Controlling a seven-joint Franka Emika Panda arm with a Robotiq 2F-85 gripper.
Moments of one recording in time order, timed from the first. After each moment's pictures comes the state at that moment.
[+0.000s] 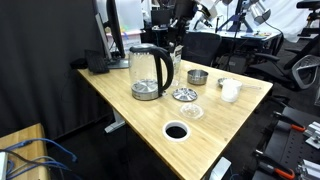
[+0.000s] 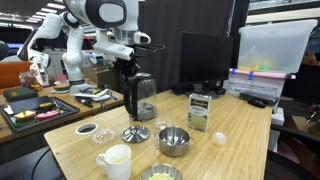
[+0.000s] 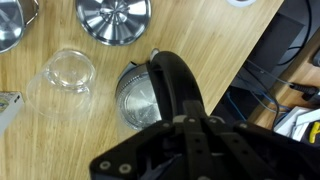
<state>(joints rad) 0.12 0.01 0.08 -2.20 0.33 2.42 -0.38</state>
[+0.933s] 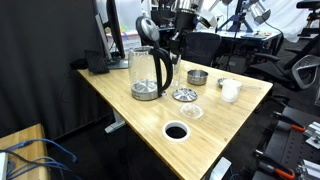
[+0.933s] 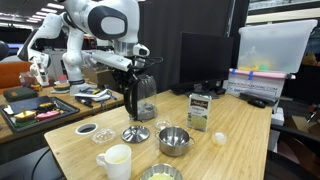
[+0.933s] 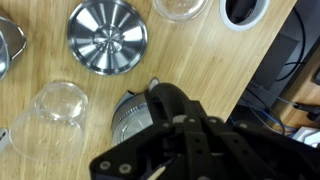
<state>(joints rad) 0.12 0.07 0.08 -2.22 0.33 2.40 -0.37</state>
